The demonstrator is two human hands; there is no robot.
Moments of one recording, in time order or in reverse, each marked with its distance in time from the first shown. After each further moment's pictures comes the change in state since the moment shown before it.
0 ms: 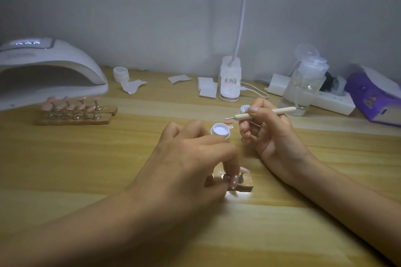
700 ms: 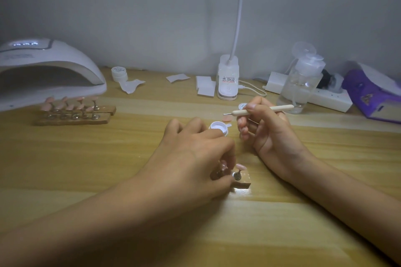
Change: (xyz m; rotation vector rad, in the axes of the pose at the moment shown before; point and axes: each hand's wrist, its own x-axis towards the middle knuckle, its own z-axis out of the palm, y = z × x) left_hand 0.010 -0.001 0.006 0.094 -0.077 -0.072; right_hand -0.001 -0.001 0.000 0.000 0.020 0.007
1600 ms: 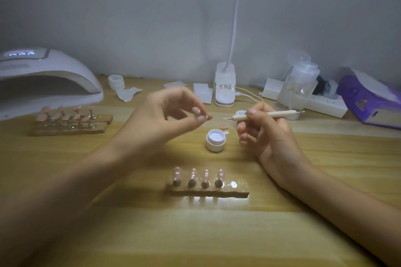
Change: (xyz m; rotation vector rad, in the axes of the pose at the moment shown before) left_hand 0.026 -0.049 -0.021 -0.903 0.232 -0.159; right_hand 0.000 0.000 -0.002 -0.035 0.059 -0.094
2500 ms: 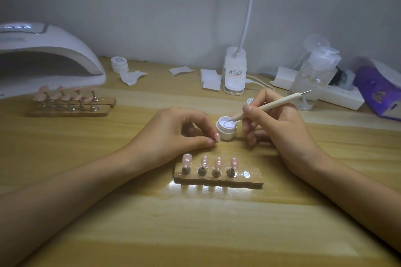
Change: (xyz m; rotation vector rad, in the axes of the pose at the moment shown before) left_hand -0.007 -0.043 0.009 0.207 -0.188 -0.029; right_hand 0.004 0.006 -0.001 -0.379 -0.075 -0.065
